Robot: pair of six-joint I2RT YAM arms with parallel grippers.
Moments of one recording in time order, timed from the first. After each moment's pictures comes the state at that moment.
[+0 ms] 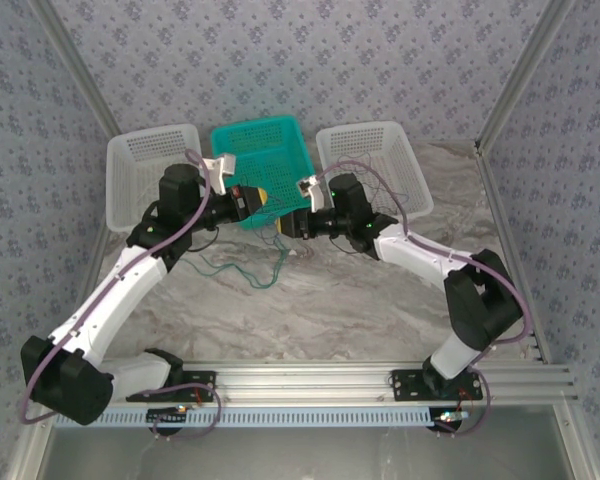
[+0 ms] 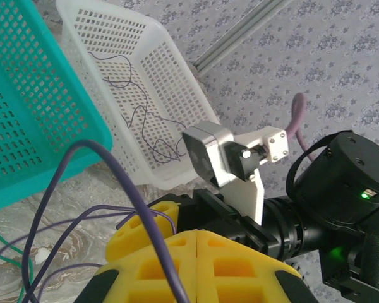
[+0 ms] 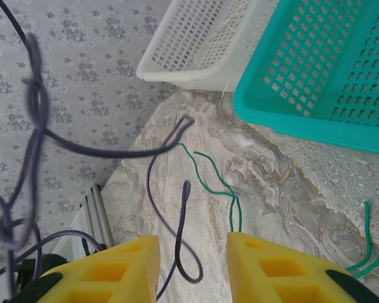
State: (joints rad) left arm -0.42 1.18 1.07 -0.24 0.50 -0.66; right arm 0.62 1.63 1.10 0.09 -0.64 0.52
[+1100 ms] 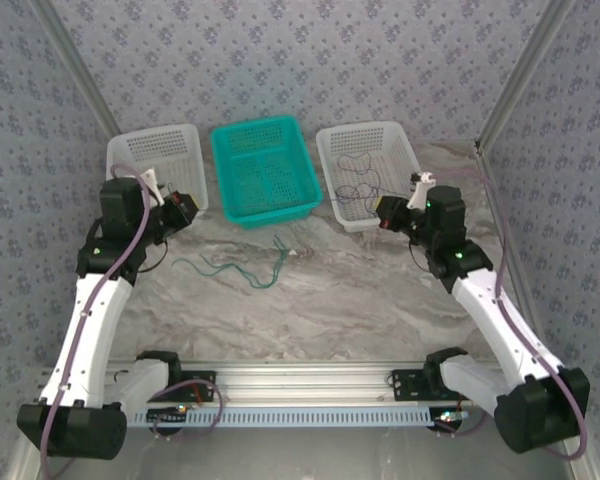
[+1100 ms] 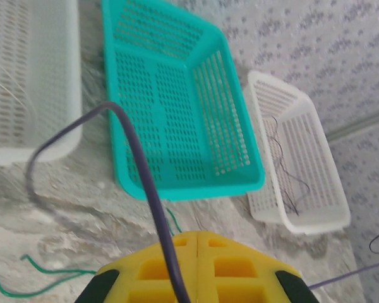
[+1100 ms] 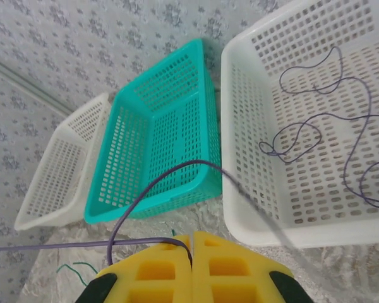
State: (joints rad) left arm -0.08 0.98 1.08 -0.62 0.33 -0.57; right arm 0.23 1.01 0.85 -0.22 -0.25 0.56
